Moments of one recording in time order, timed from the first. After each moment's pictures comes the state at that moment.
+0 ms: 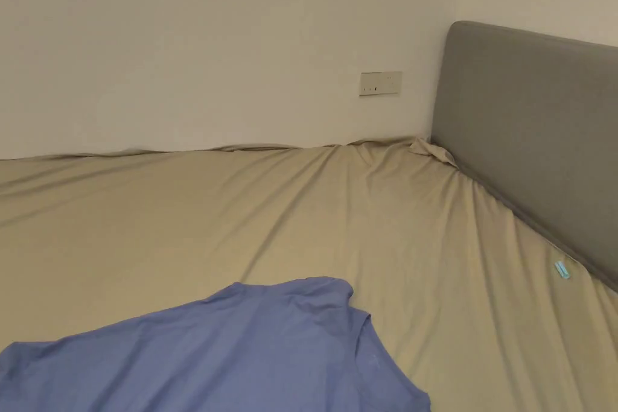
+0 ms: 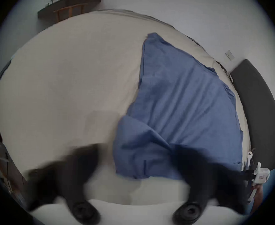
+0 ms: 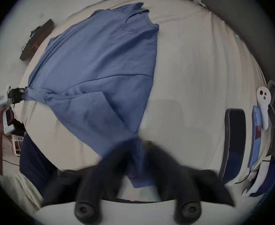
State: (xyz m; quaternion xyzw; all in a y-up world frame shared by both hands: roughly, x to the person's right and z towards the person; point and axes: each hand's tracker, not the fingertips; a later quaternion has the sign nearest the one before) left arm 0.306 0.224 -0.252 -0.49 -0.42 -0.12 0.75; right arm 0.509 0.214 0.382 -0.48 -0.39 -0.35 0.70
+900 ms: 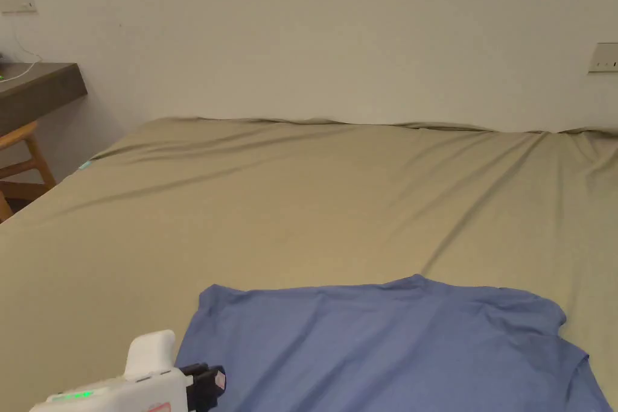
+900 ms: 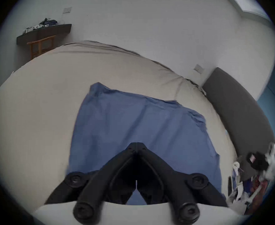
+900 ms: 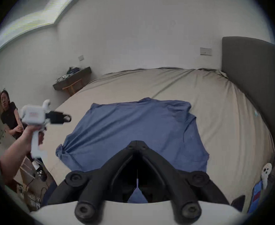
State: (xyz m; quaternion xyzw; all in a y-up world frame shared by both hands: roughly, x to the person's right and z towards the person) left arm 0.465 0.289 -0.263 -0.40 -0.53 -0.06 0.74; right arm 0.549 0.342 0.238 -0.22 -0.38 -0.20 0.87
